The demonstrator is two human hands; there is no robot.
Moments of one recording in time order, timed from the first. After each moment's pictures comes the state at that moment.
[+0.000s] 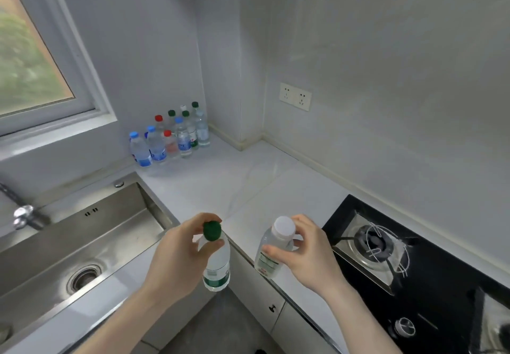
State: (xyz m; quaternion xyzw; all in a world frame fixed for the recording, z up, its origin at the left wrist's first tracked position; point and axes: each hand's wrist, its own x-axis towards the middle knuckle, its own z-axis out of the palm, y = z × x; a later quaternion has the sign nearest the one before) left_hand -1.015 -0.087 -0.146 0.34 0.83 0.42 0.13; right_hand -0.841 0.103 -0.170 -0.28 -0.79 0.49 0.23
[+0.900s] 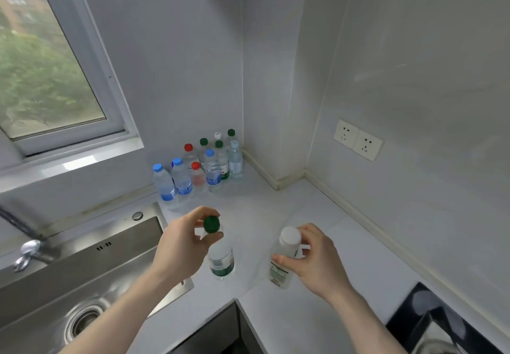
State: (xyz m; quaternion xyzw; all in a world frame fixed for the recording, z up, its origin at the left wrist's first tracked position) left_hand -1.242 0.047 -0.160 0.27 0.87 0.39 0.08; right_hand -1.066 0.270 -0.194 -0.22 -0.84 0.46 0.17
